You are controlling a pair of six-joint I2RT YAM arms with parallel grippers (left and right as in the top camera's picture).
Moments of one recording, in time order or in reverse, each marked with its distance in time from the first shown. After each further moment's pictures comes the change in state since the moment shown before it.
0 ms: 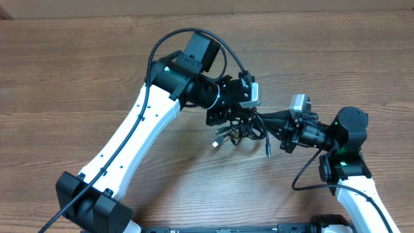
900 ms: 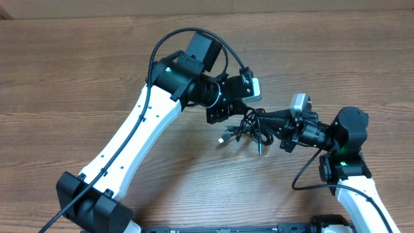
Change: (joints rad) left arm -0.006 0.000 0.002 0.024 -0.150 -0.118; right arm 0.000 0.000 0.000 0.001 0.019 0.000
